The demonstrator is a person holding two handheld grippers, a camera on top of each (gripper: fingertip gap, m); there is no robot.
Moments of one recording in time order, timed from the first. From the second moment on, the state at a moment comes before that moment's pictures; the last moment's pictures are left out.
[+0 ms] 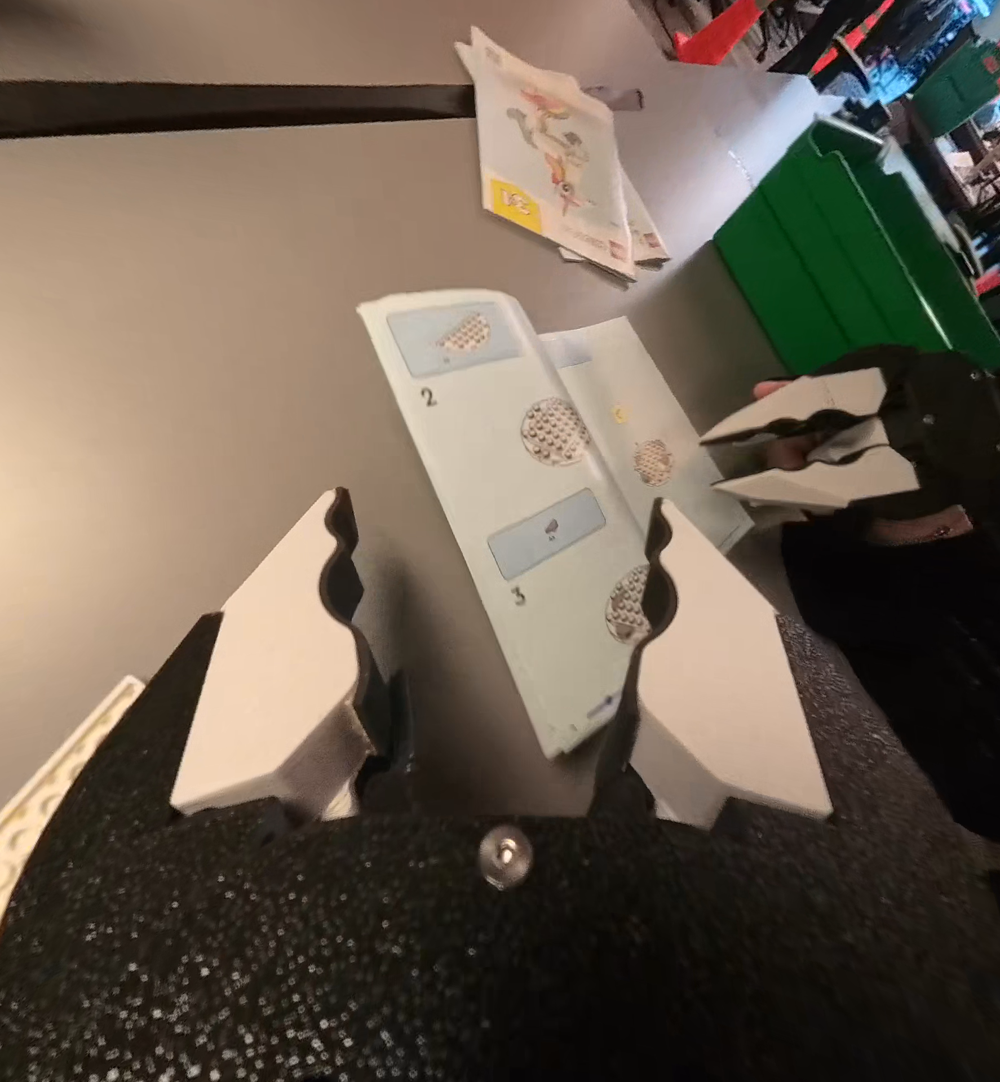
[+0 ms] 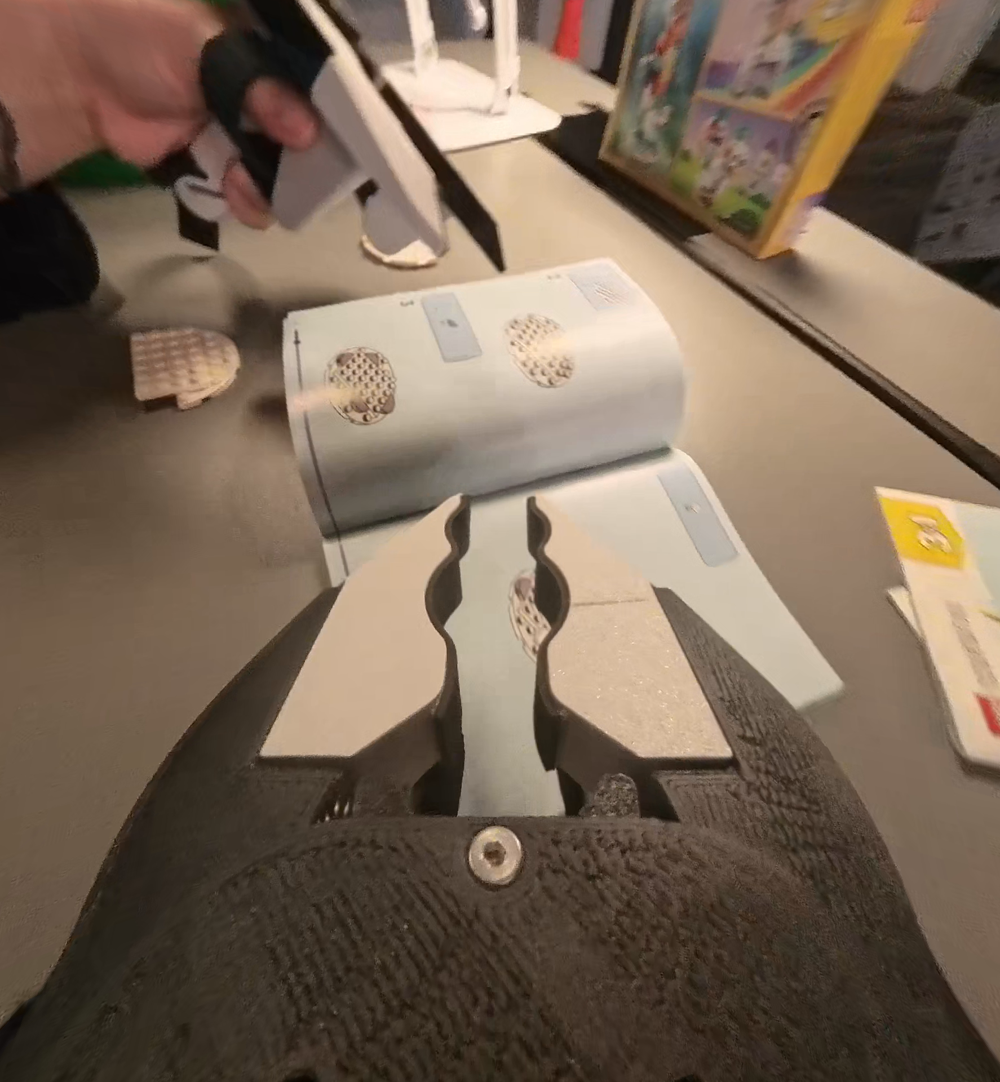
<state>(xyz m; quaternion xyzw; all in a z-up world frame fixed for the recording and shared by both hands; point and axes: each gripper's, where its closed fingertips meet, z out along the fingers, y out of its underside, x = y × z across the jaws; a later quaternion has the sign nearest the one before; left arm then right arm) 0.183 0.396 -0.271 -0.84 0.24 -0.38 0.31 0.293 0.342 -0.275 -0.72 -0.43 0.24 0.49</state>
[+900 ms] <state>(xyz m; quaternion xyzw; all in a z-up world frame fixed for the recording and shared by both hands) 0.248 0.396 -0.238 -0.82 0.37 -0.36 0.22 0.267 0.320 -0.280 -0.75 -0.39 0.22 0.49</state>
